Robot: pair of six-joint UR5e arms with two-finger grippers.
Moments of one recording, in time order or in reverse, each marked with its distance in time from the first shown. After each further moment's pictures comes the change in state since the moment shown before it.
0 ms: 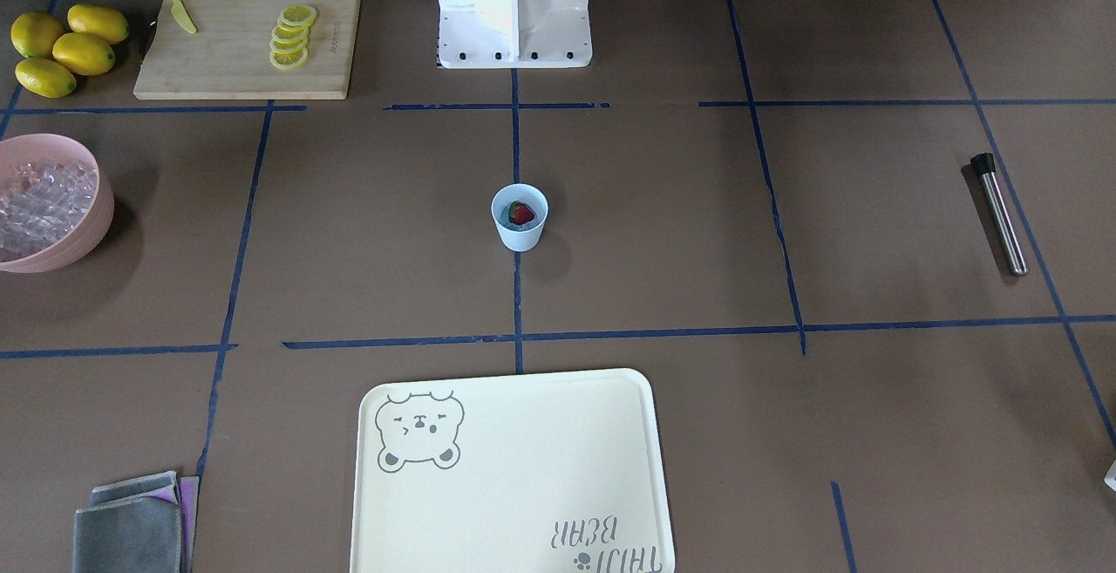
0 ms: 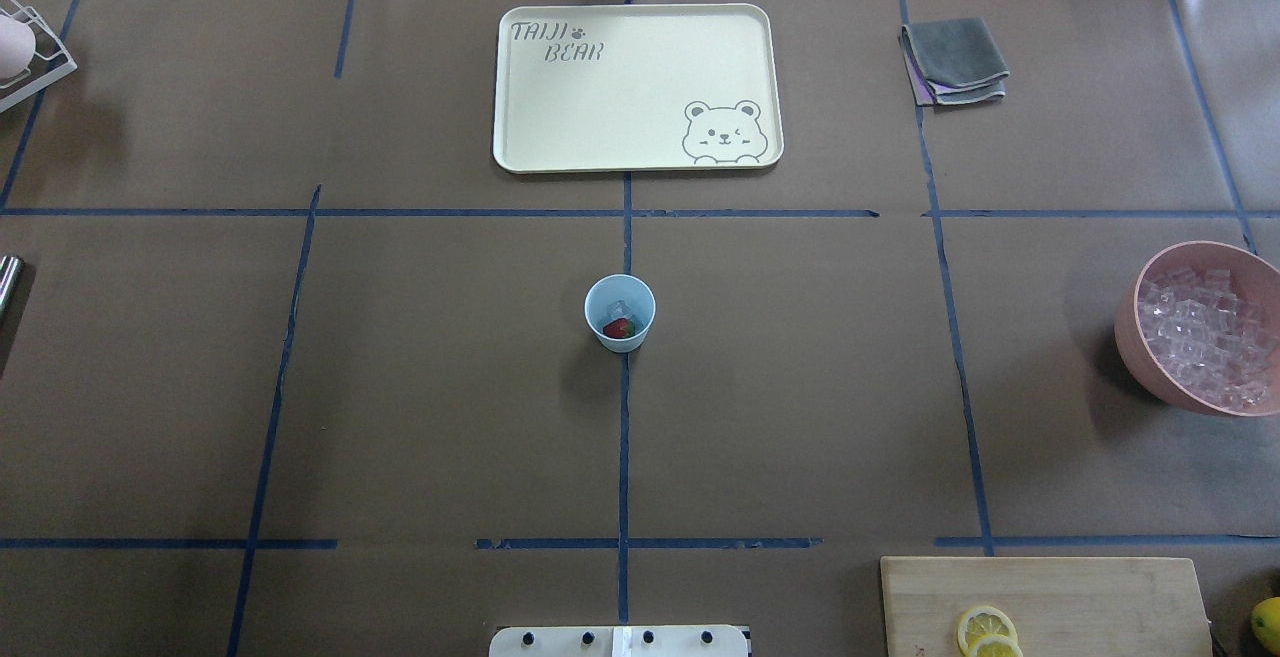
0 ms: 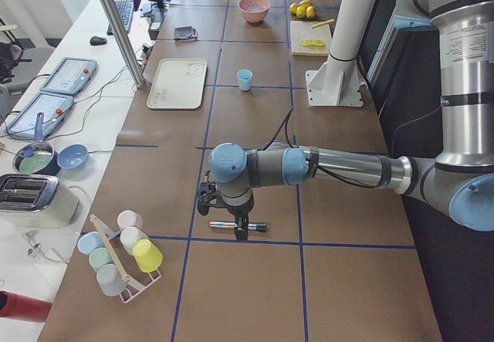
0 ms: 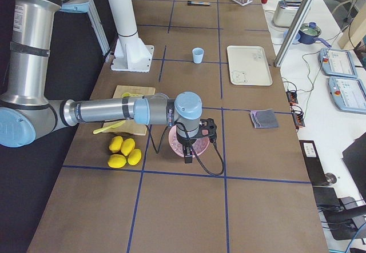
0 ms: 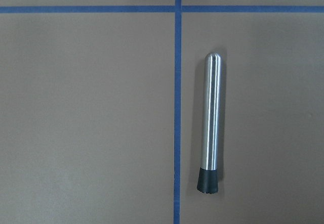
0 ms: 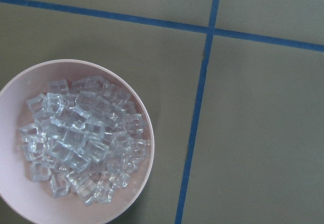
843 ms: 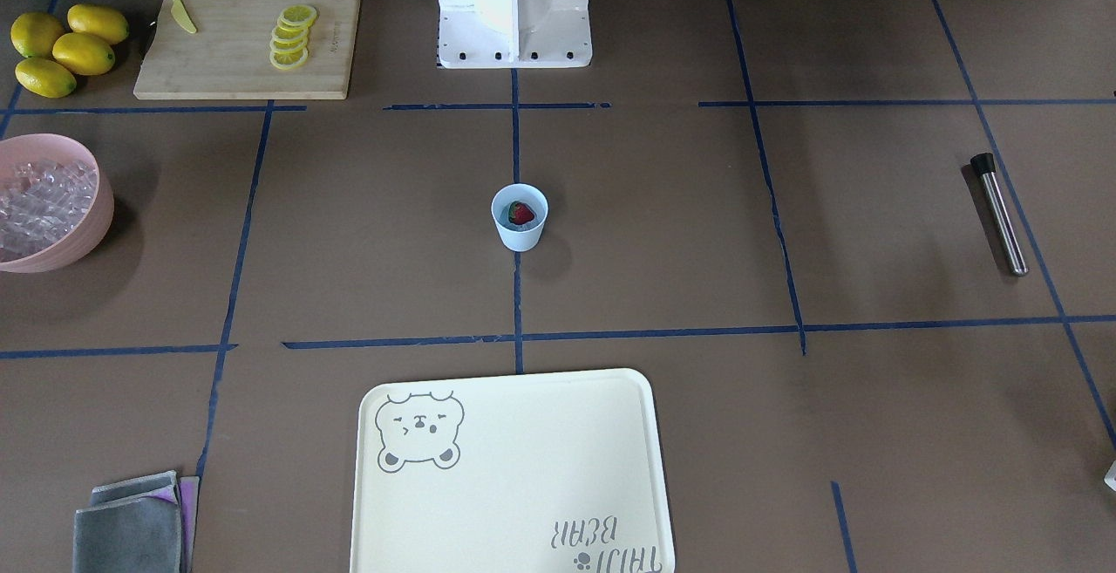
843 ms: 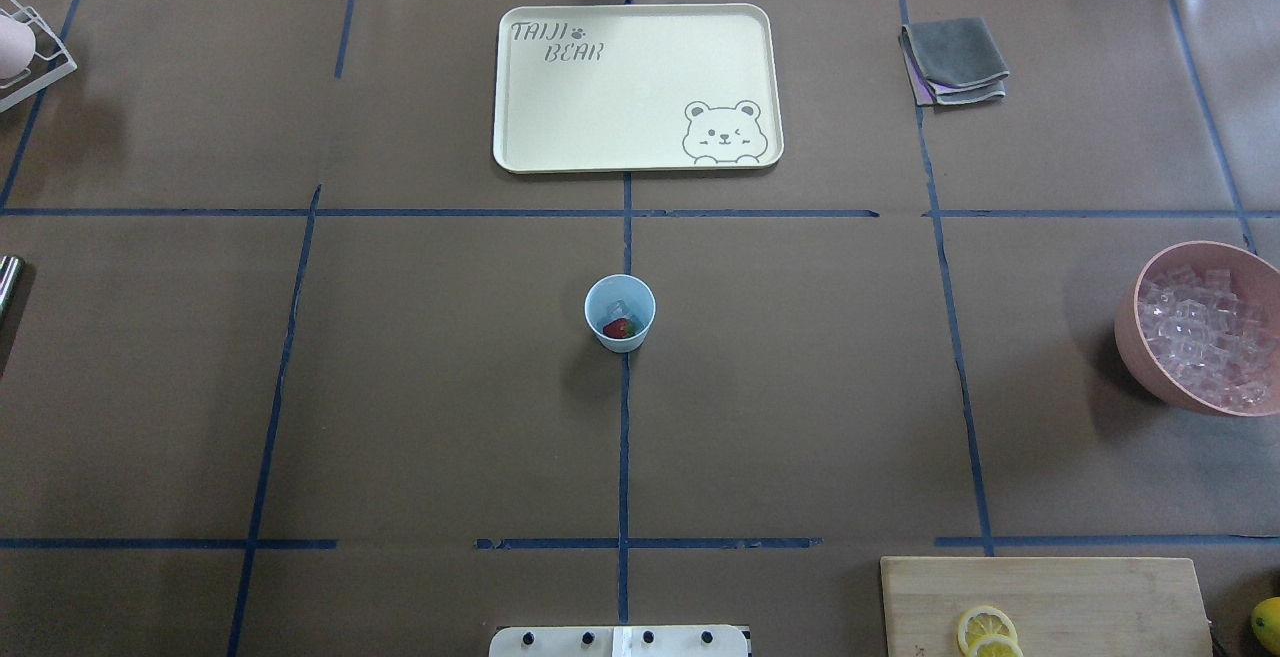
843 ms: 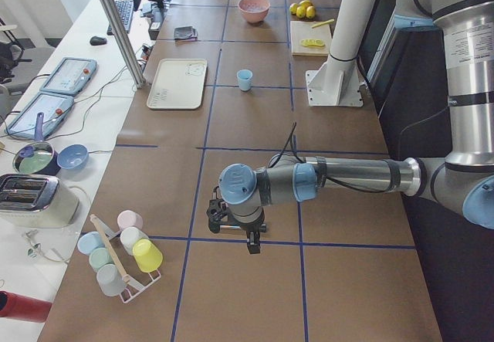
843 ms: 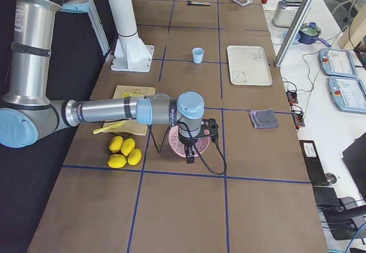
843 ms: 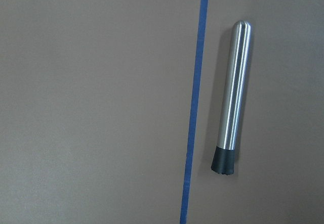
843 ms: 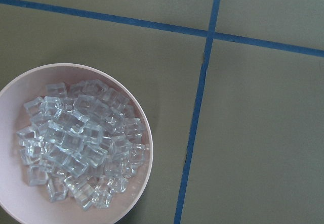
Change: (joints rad) left arm -0.022 0.044 0.035 -0.024 -0.029 -0.004; right arm -0.008 0.015 -0.012 0.003 -0.005 0.006
